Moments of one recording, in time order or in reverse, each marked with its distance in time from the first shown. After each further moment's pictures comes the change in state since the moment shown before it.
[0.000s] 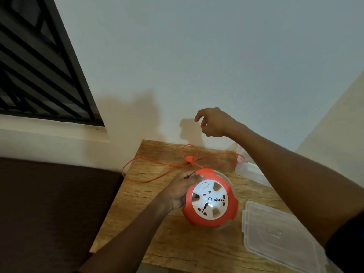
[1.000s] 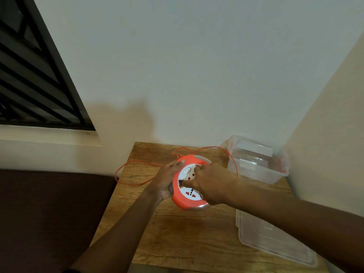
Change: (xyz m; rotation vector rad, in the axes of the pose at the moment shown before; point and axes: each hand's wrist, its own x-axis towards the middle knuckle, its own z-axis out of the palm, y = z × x) left_hand 0.004 0.020 -0.010 0.000 0.062 0.037; right_hand -0.140 -0.014 0.079 -0.819 -0.160 -0.520
